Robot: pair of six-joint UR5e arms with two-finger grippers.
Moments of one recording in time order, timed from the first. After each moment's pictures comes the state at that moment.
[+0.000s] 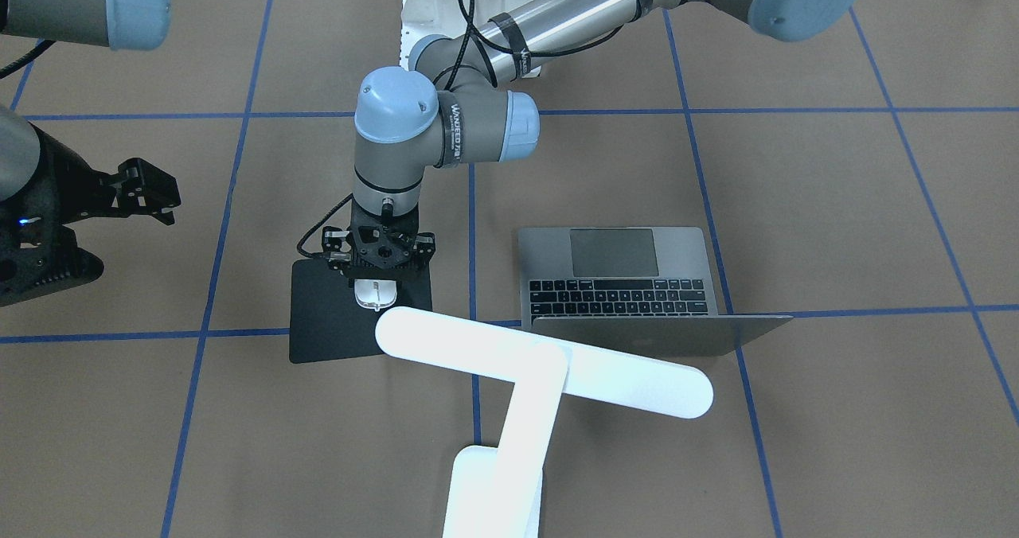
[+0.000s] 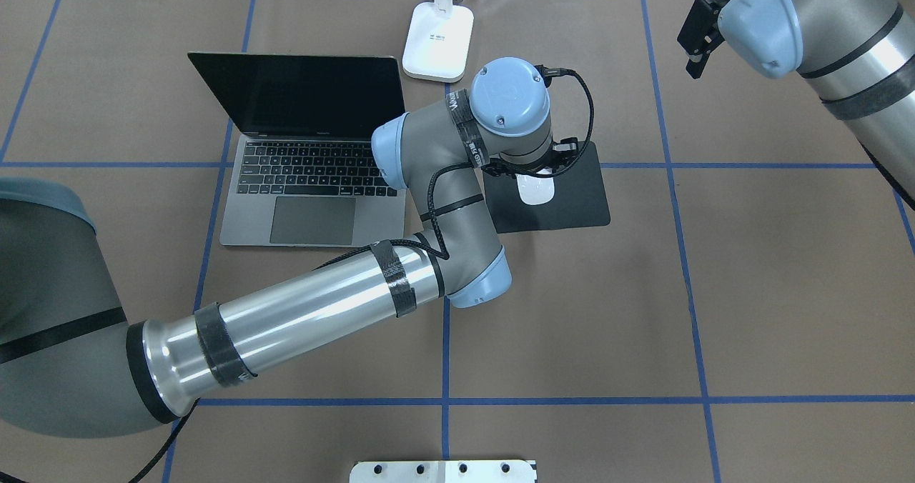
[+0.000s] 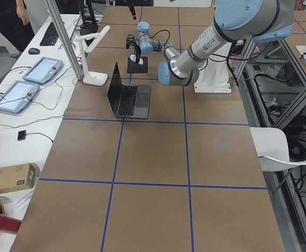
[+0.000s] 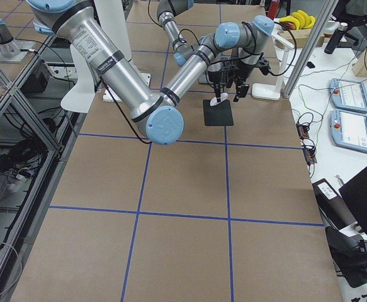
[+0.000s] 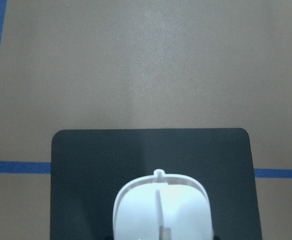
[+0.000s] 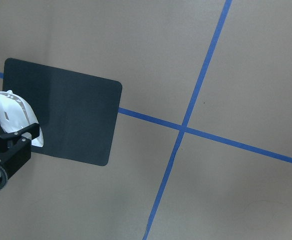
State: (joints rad) left arm -0.53 -2.77 -0.94 -2.05 -1.77 -1.31; right arm 1.13 -0.84 1.71 -2.30 2.29 0.13
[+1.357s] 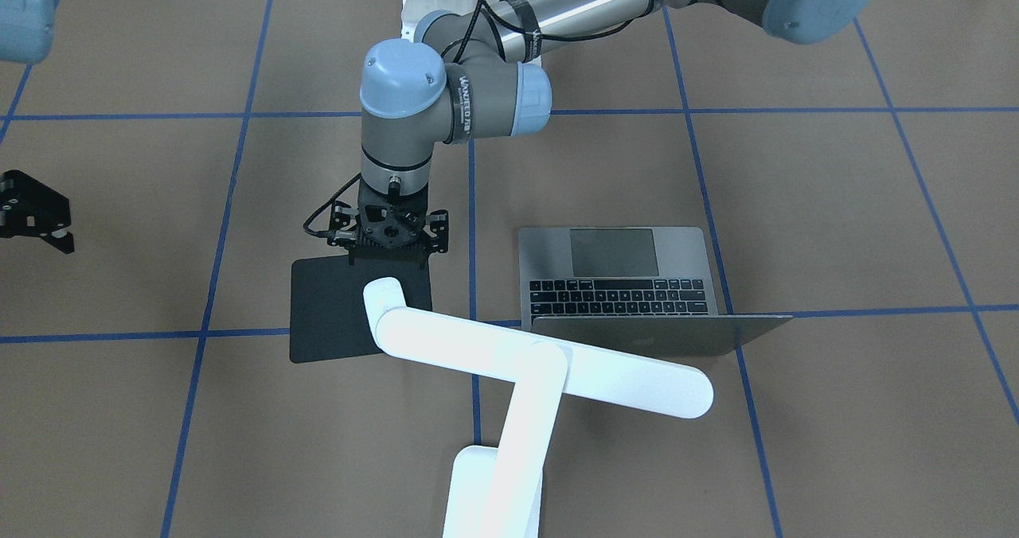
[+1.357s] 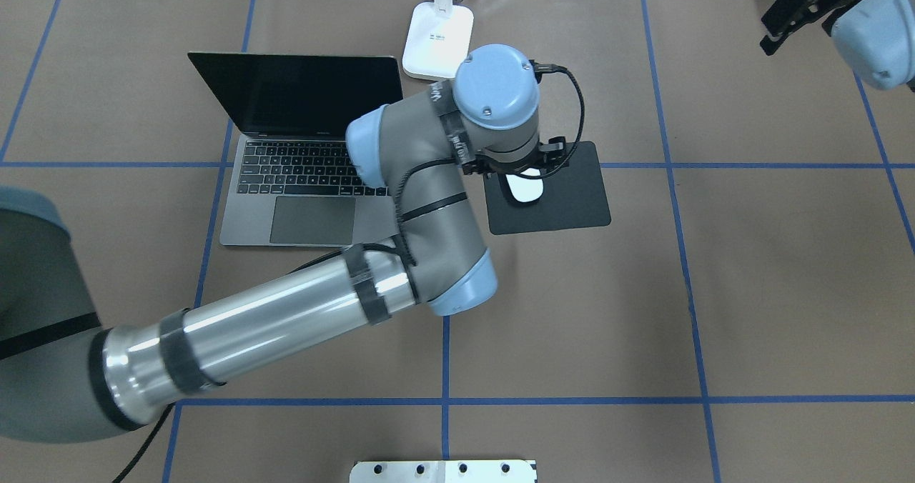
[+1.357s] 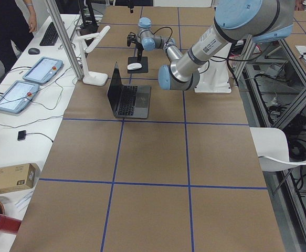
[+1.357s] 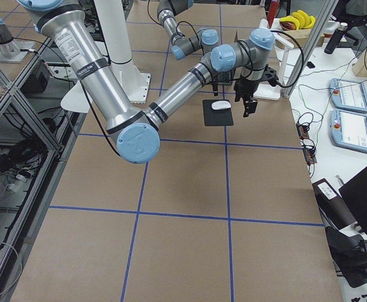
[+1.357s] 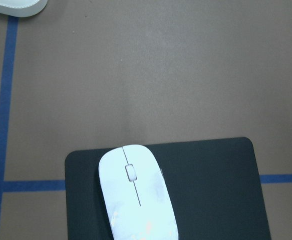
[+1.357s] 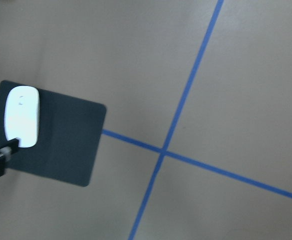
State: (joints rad) left arm -0.54 -2.65 -1.22 -1.83 -1.82 -1.26; right arm 1.26 -1.04 1.75 -1.99 2.28 0.10
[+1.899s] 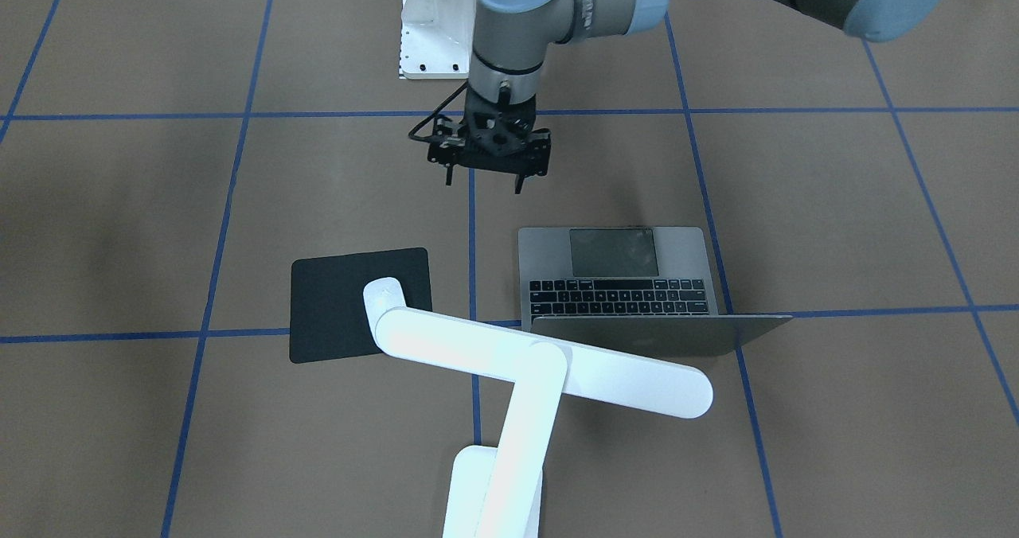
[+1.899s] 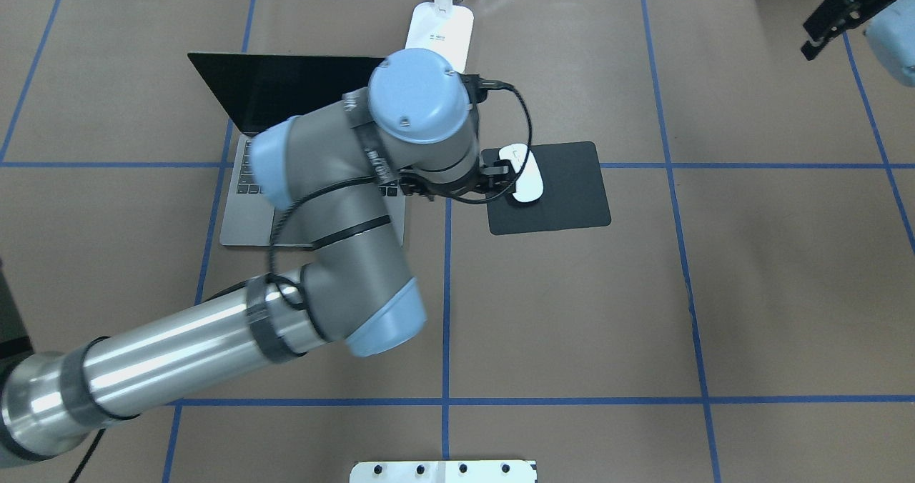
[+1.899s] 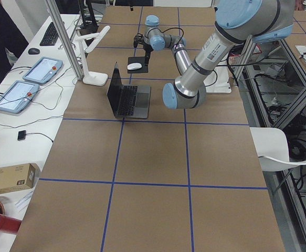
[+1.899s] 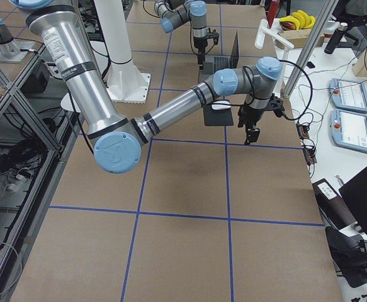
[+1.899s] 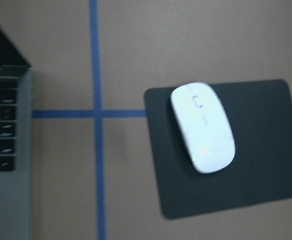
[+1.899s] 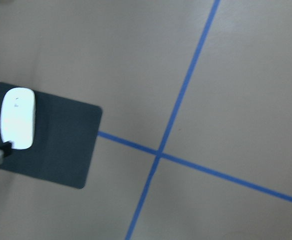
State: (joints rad) left arm -0.57 -2.33 -1.80 -1.50 -1.86 -1.10; right arm 1.35 -1.14 1.67 -1.97 2.28 0.07
